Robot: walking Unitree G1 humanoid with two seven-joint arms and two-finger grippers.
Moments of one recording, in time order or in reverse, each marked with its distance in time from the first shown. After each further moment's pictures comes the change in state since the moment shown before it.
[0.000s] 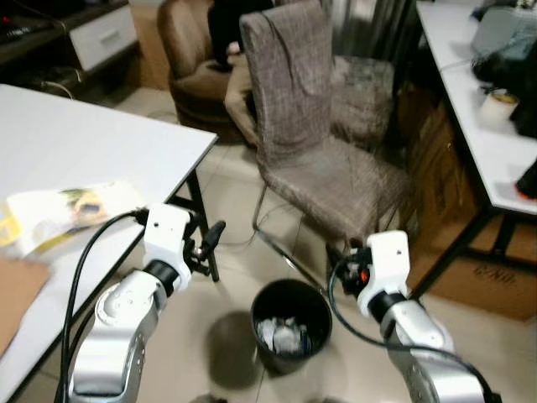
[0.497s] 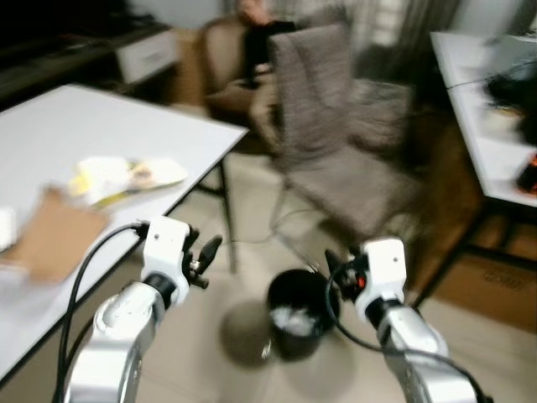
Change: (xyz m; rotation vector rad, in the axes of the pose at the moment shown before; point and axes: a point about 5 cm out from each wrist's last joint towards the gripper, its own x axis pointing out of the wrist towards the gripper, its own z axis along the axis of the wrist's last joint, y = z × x) left arm -0.014 -0.001 -0.029 -0.030 0.129 0.030; right arm 0.000 0.002 -0.017 0.010 0.029 -0.008
